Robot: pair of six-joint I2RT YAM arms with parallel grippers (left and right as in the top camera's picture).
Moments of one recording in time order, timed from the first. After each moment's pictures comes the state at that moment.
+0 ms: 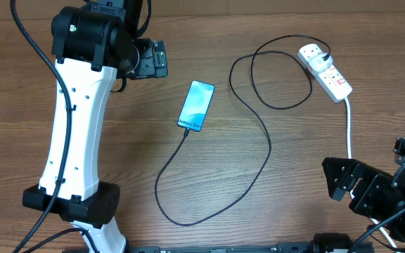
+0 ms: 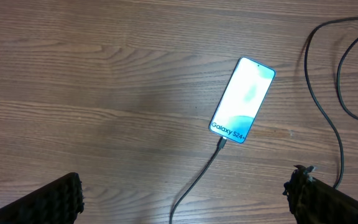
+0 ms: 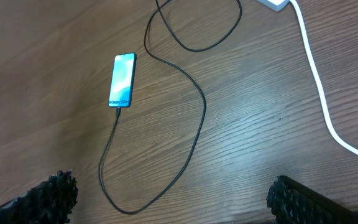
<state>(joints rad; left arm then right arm) -0.27 1.91 2.41 -1.68 -0.12 -0.37 -0.01 0.86 1.63 -1.64 -0.20 0.41</state>
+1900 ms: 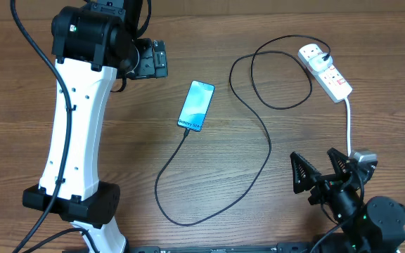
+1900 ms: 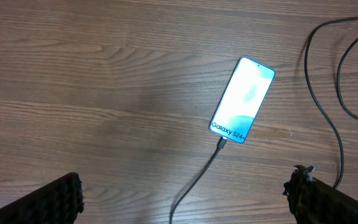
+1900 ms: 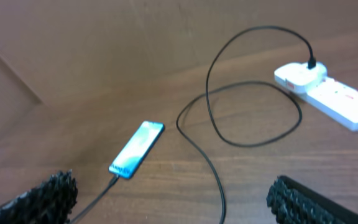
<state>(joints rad) -0.27 1.91 2.41 -1.68 -0.12 -0.37 0.06 0.17 0.51 -0.60 -0.25 0.30</state>
